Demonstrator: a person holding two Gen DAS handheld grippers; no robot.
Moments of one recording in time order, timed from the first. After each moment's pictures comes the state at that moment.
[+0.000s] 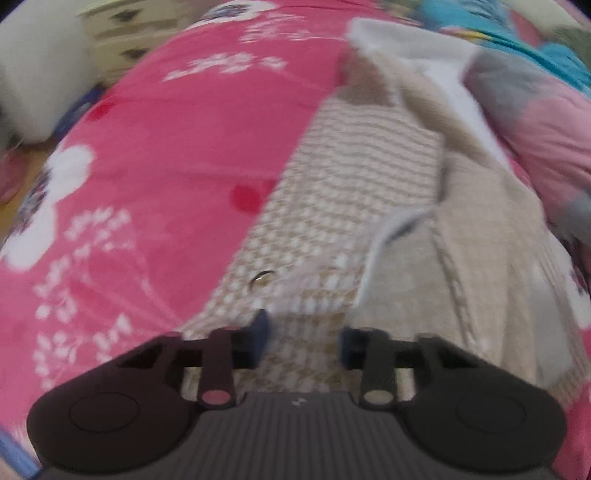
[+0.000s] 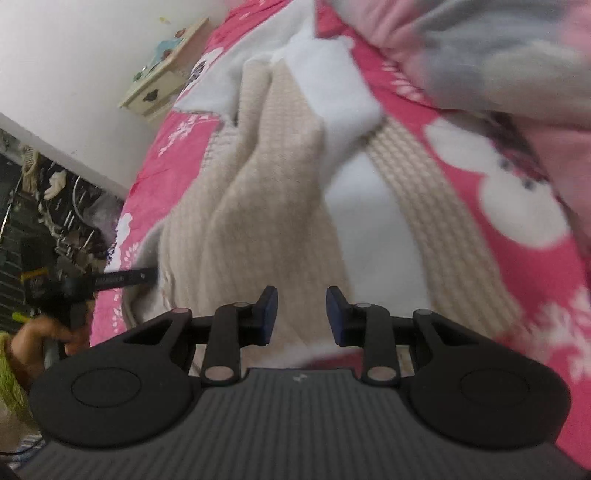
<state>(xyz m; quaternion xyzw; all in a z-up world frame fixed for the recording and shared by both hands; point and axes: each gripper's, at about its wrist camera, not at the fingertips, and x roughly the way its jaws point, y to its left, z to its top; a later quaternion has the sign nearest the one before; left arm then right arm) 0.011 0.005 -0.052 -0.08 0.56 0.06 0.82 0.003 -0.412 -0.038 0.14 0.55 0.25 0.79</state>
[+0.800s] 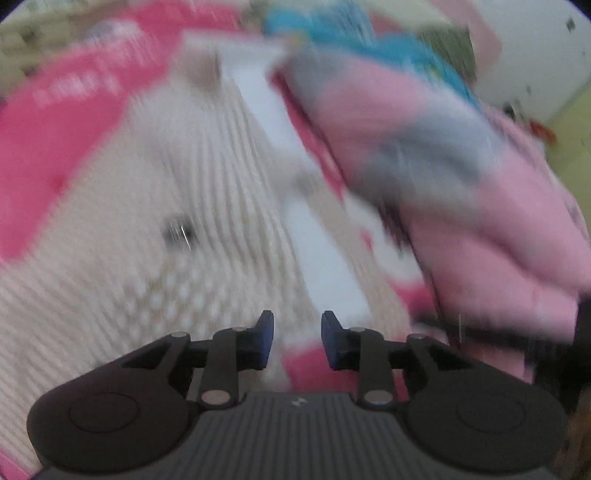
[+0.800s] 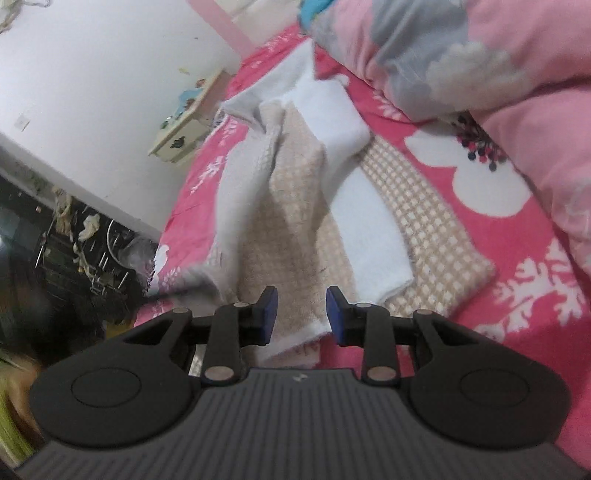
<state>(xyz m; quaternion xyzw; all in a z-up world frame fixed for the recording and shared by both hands) -0.090 -0.139 -0.002 -0.14 0.53 -0.16 0.82 -0.028 -0.453 -0.034 0.23 0.49 0.27 0.79</state>
